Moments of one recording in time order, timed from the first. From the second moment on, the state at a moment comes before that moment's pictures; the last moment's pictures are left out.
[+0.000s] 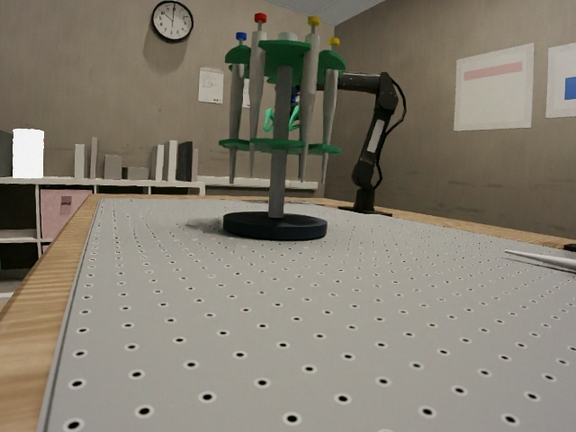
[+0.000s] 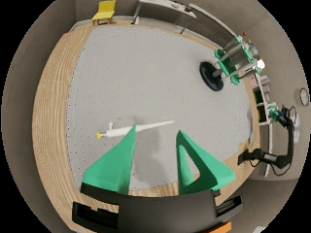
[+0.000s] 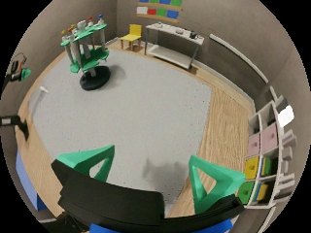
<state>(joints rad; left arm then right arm) 0.46 1.08 1.00 -0.76 0.53 0.26 -0.68 1.31 1.33 -1.11 -0.62 -0.85</state>
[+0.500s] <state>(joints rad) 0.11 0.94 0.78 -0.48 0.30 -0.26 -0.68 1.31 1.33 -1.11 -0.62 -0.85</state>
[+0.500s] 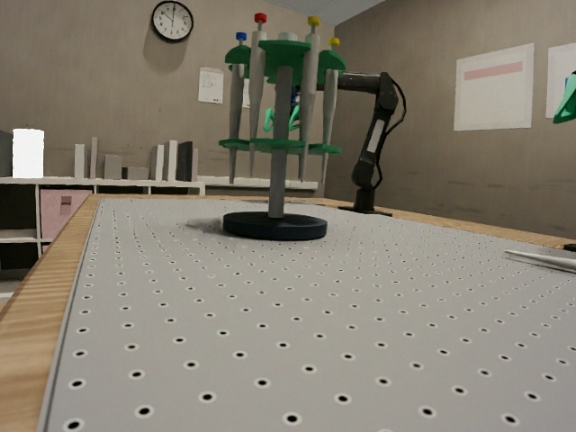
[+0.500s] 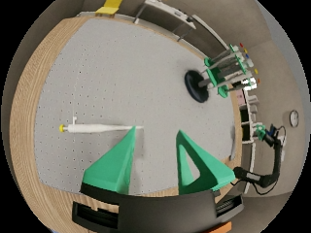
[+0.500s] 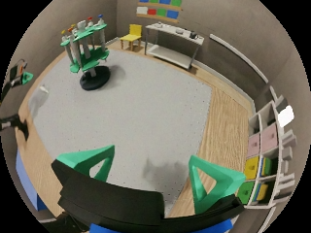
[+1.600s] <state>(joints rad) -0.52 1.11 0.59 0.04 -0.31 -0.97 -0.68 1.31 1.33 -1.11 -0.62 -0.85</state>
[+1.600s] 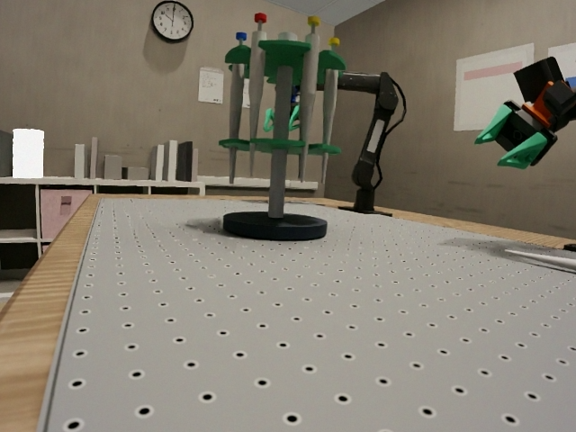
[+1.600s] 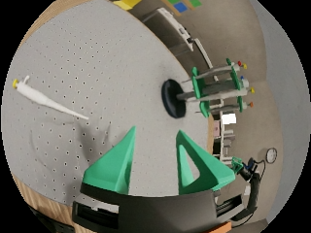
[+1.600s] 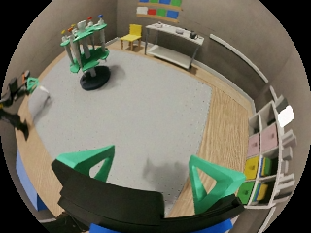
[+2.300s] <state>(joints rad) -0.70 1.33 0.61 0.32 -0.57 -1.19 -0.68 1.31 1.33 -1.11 -0.62 -0.85</state>
